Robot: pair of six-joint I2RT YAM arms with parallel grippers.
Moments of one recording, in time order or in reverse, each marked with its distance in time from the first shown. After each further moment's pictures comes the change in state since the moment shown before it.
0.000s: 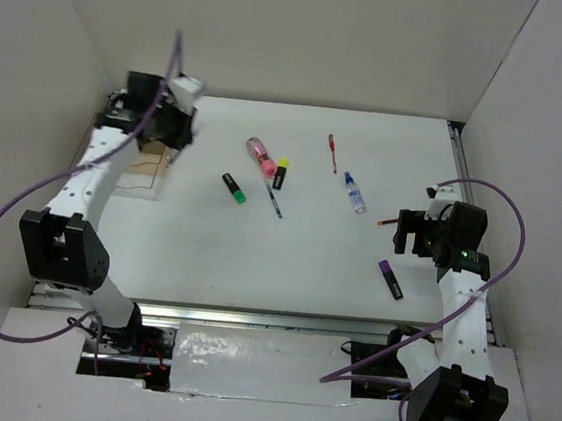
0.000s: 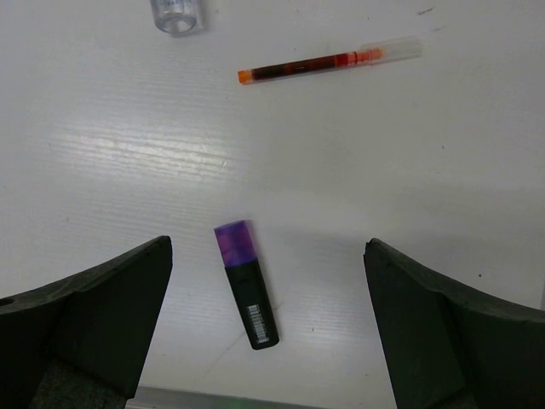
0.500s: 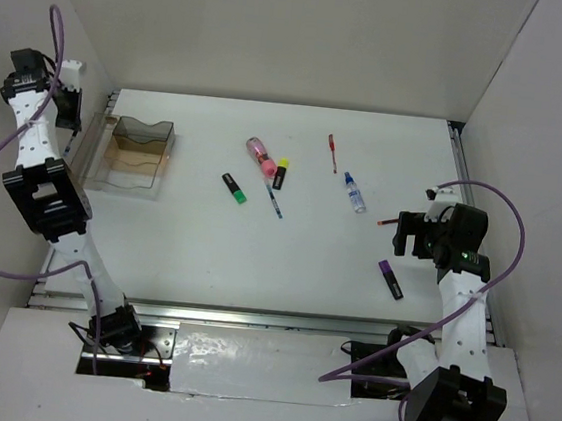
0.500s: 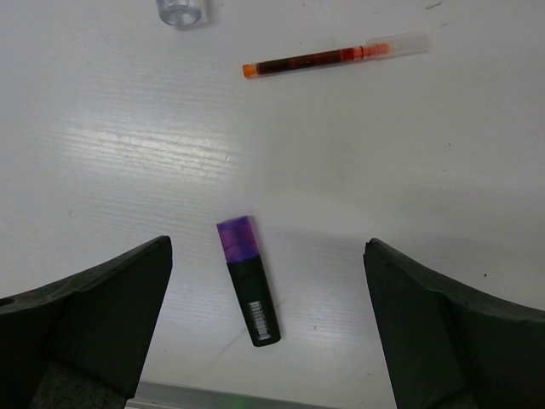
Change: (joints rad) left arm 0.654 0.500 0.655 -0.283 -0.102 0.126; right arm -0.013 -0.008 -0.010 -0.007 -0.024 -0.013
